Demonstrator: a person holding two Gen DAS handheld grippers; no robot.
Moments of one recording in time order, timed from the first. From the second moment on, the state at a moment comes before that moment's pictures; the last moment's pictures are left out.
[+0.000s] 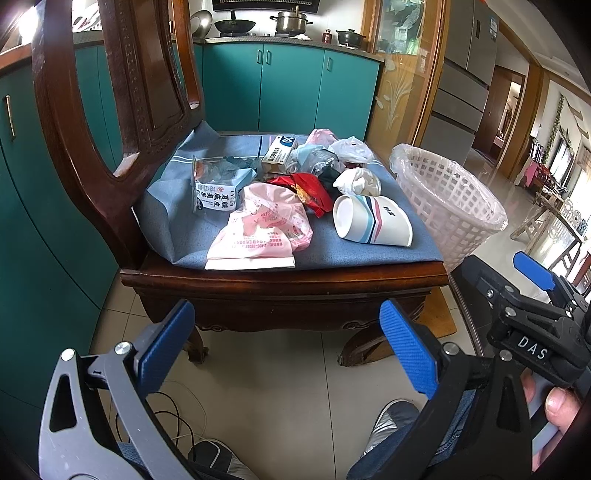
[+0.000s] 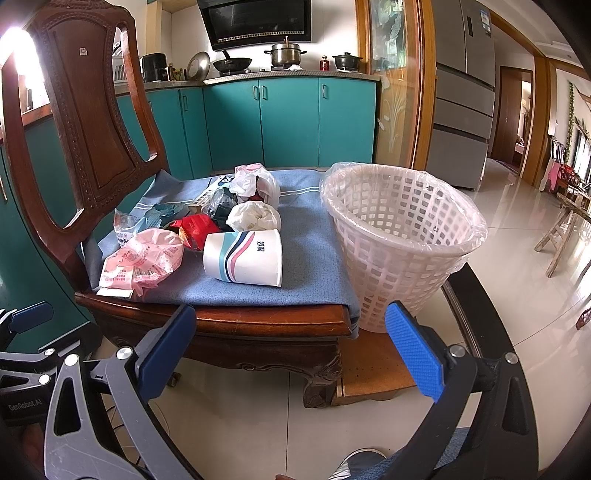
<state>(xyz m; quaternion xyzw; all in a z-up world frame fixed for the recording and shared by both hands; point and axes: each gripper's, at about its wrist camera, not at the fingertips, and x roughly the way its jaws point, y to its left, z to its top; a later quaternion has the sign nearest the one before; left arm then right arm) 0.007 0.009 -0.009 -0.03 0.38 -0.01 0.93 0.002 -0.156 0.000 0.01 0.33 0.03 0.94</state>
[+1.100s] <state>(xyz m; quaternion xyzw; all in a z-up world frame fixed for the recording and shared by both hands) 0.199 0.080 -0.025 -0.05 0.44 0.08 0.89 0.019 -0.156 -0.011 0.04 0.36 0.06 0.93</state>
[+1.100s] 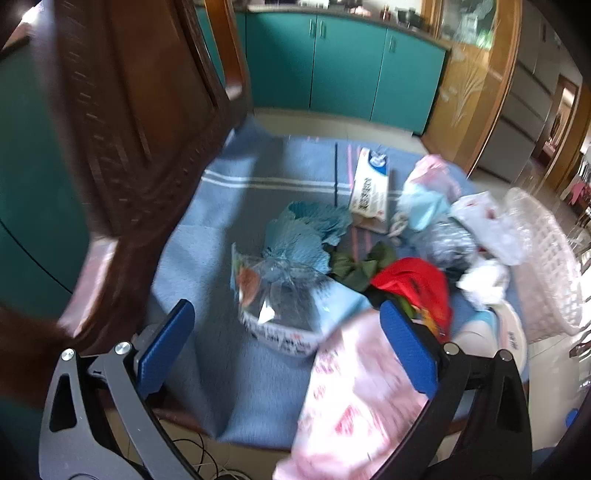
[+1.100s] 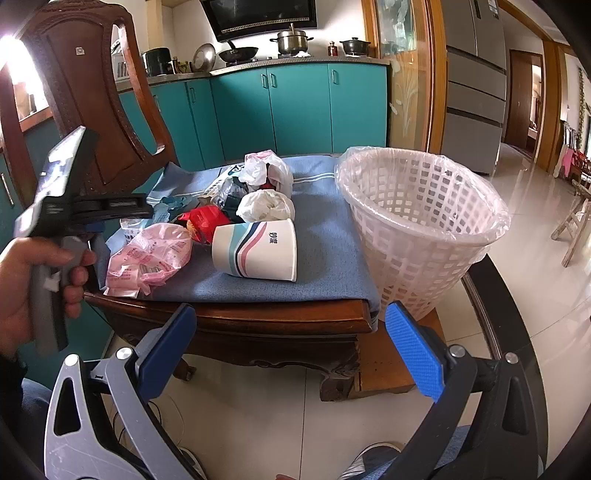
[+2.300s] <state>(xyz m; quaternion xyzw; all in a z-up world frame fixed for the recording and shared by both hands) 0.092 0.092 0.053 -0.05 0.22 0.02 0.97 0.235 -0.023 -0.045 0.00 0.54 0.23 0.81</state>
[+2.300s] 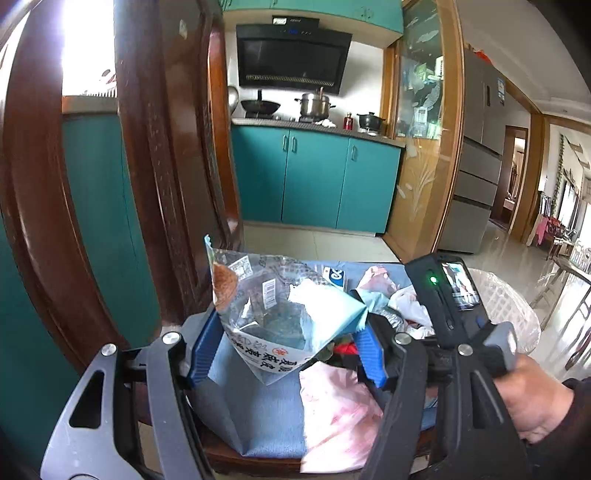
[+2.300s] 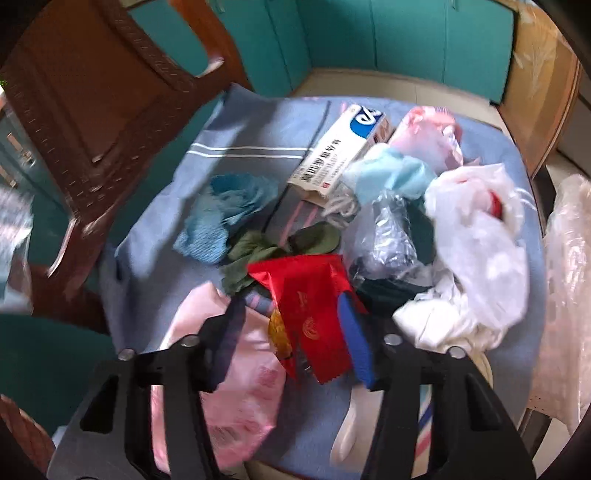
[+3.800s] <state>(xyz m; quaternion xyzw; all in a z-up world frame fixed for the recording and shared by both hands) 0.135 0.040 0.031 -0.03 0.28 -0.01 0.96 0.128 -0.133 0.035 0.10 0.35 0.22 0.91</state>
